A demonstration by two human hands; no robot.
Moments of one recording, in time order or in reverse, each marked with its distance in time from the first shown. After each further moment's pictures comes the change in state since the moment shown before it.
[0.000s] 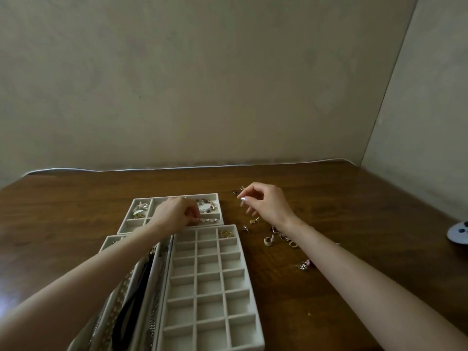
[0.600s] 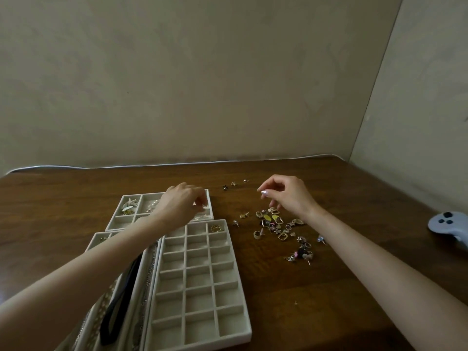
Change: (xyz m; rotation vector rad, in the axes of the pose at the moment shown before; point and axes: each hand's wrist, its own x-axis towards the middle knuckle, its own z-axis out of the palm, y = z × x) left_hand 0.000 0.033 -0.007 0.181 0.106 0.242; right_hand -0.014 0.010 -0.056 -0.099 0.008 0.067
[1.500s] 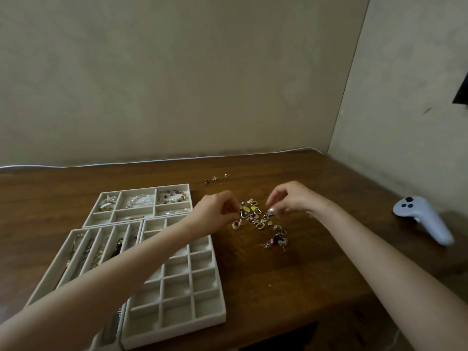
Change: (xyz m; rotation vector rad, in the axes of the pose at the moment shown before) left_hand 0.000 0.097 0.019 -0.553 -0.109 0.083; right_hand -0.030 0.021 -0.046 -0.015 -0.223 0.438
